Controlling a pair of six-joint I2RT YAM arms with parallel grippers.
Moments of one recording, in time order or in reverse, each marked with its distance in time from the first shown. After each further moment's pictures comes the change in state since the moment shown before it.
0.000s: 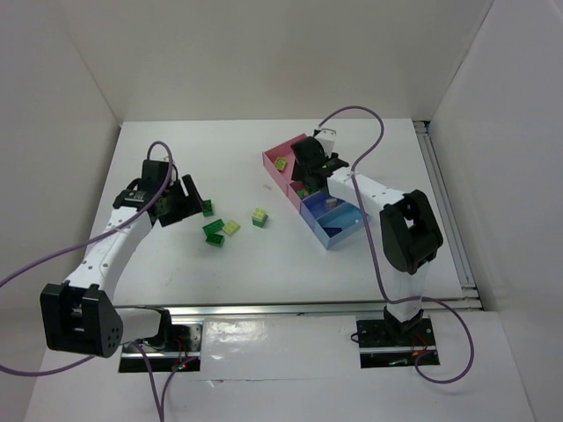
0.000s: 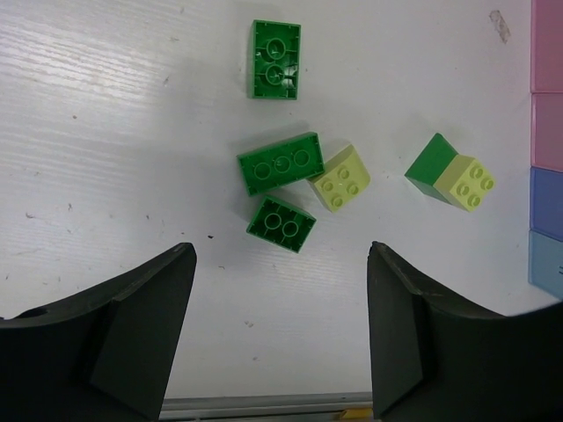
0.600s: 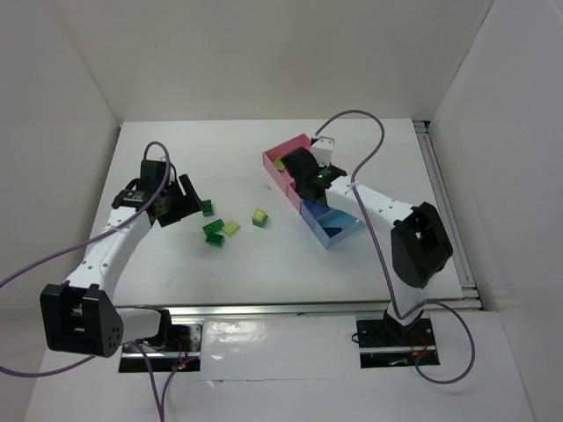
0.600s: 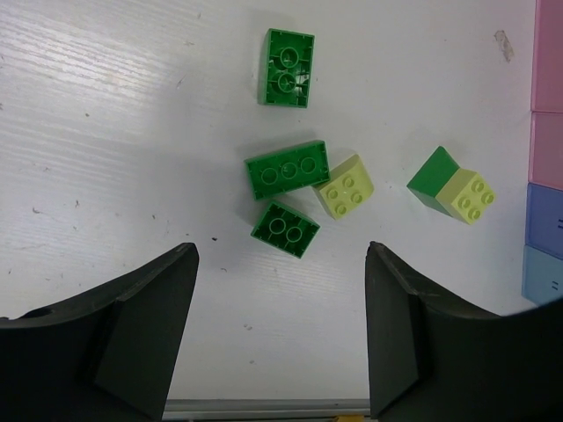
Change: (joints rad) left arm 0.011 0.000 0.000 -0.002 -0.016 -0.027; right arm 0.140 -0.129 -0.045 -0.169 0.134 0.114
